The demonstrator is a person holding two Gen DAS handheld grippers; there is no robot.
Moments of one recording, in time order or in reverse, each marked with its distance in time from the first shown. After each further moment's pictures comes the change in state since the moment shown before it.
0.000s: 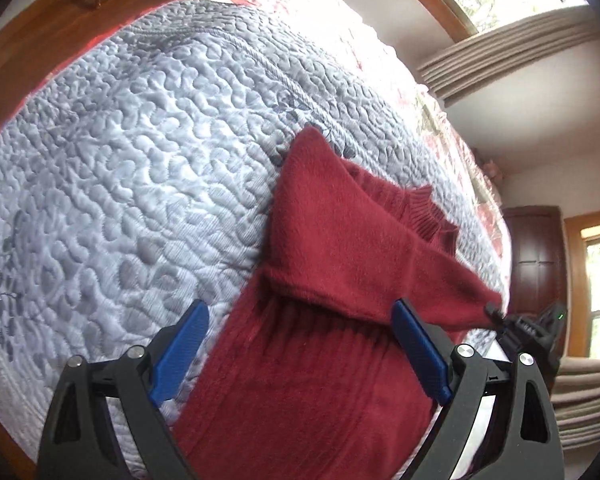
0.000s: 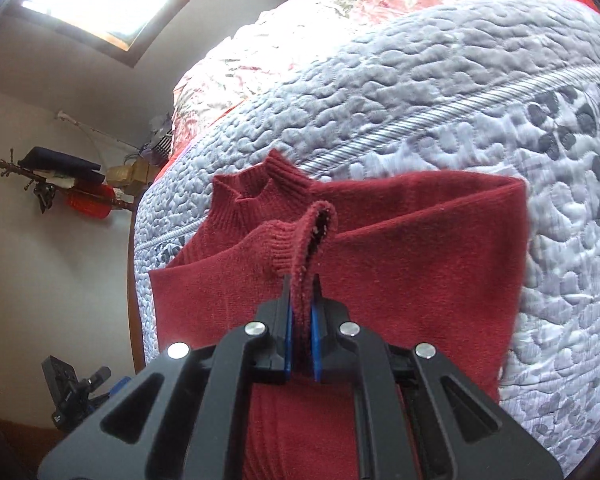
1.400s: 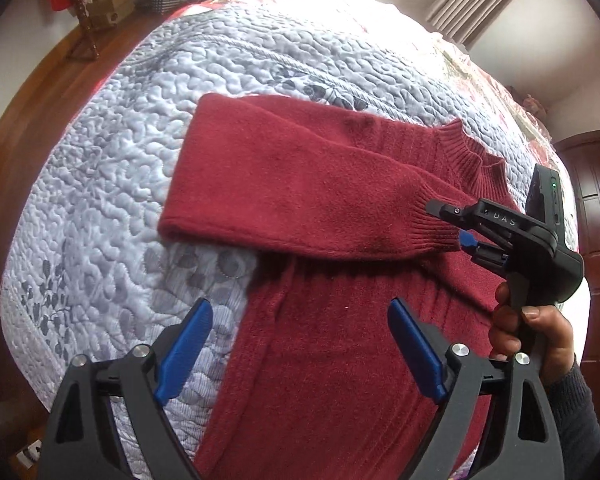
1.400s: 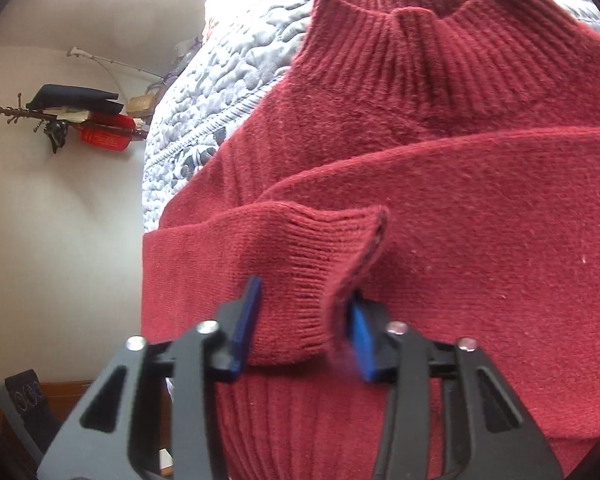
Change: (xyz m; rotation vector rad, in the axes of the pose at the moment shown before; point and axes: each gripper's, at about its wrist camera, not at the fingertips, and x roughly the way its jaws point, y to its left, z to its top) left arm 0.008 -0.042 -0.039 0.235 0.052 0.339; right arm 0.161 0.112 -0.049 -0.091 0.248 0.102
